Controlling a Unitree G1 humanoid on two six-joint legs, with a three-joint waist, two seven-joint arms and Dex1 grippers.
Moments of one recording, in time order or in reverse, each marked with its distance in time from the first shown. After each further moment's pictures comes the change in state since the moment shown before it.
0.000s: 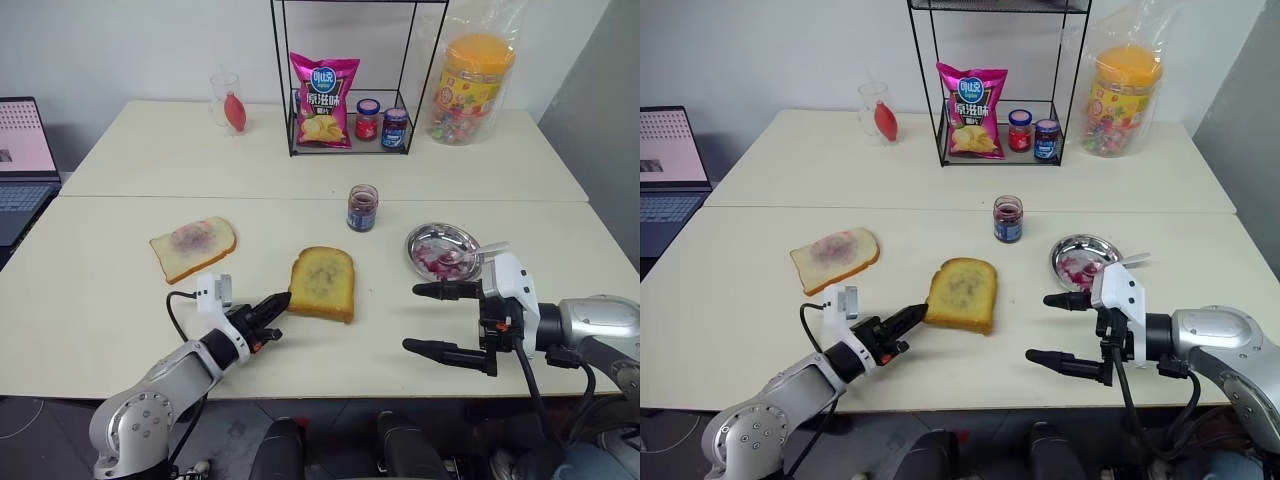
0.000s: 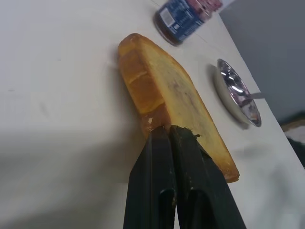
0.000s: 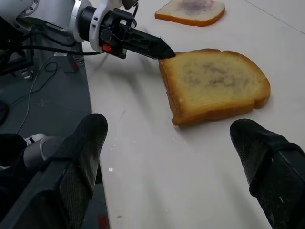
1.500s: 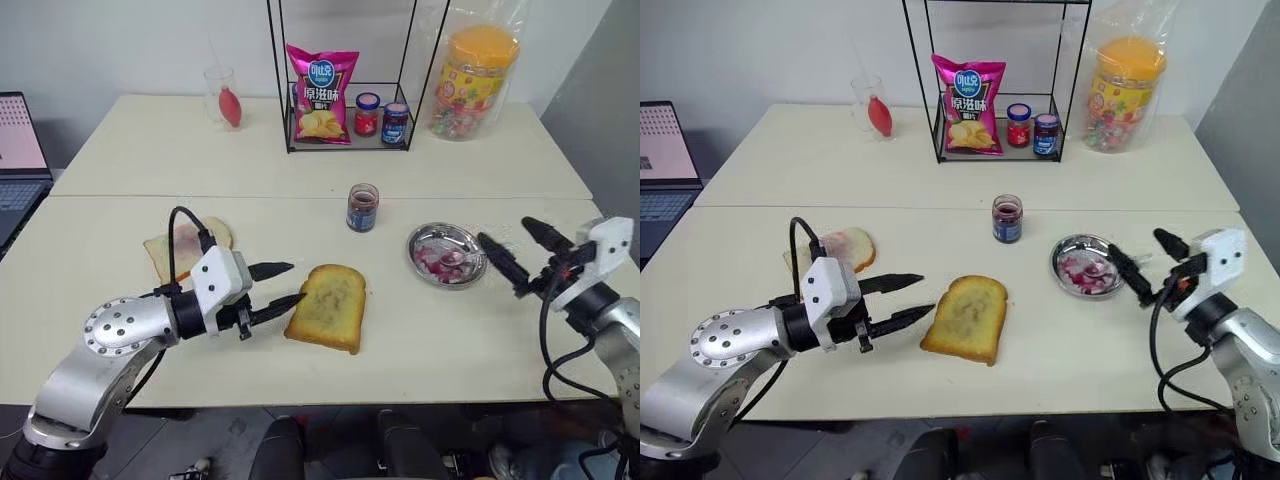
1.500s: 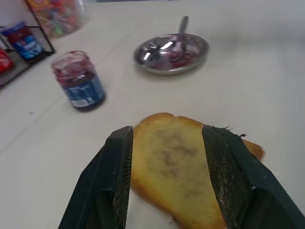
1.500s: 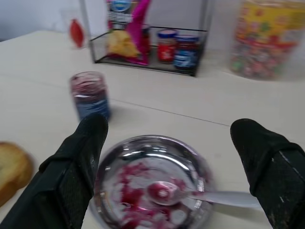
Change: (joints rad) left arm -0.112 0.585 -0.212 -0.094 0.444 -0.580 -0.650; right arm 0.051 0.327 -0.353 0.241 -0.123 -0.120 -0.532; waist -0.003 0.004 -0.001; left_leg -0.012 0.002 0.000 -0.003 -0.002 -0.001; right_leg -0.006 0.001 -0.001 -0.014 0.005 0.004
